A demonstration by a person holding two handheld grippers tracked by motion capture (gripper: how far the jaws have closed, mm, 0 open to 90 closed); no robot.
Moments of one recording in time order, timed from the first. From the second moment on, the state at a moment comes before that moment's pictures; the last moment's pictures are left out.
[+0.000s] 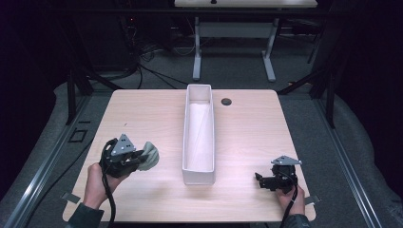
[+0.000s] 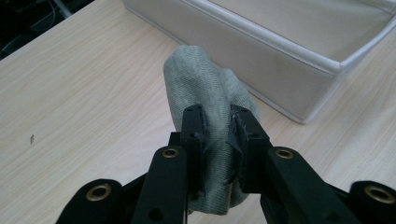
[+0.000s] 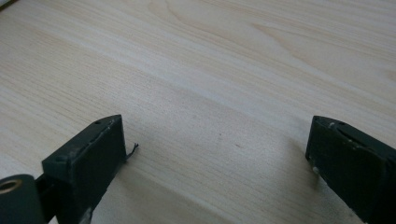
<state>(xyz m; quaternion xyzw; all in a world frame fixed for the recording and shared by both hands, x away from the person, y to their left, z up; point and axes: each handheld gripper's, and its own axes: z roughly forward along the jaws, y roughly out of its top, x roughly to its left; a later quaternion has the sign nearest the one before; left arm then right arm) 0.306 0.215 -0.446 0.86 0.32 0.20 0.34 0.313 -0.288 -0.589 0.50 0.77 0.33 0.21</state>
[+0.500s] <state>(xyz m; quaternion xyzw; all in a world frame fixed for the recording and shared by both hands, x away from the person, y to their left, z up) 0.308 0.212 -0.434 0.86 0.31 0.21 0.35 0.313 -0.288 -0.589 0.50 0.77 0.33 0.21</state>
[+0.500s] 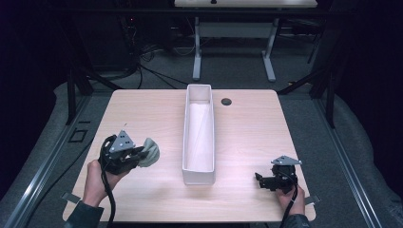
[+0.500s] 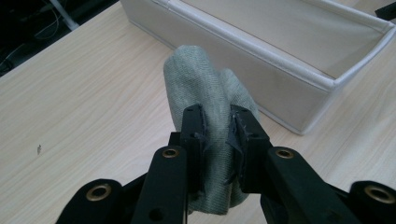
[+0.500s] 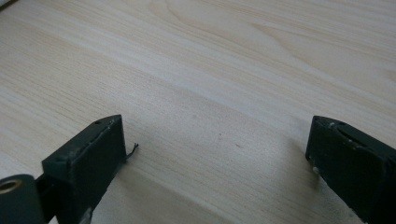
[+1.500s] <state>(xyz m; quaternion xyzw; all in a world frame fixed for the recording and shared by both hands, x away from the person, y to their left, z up) 0.314 0.192 -0.415 0.86 0.29 0.22 0.36 0.313 -0.288 -0.589 0.50 0.77 0.33 0.21</state>
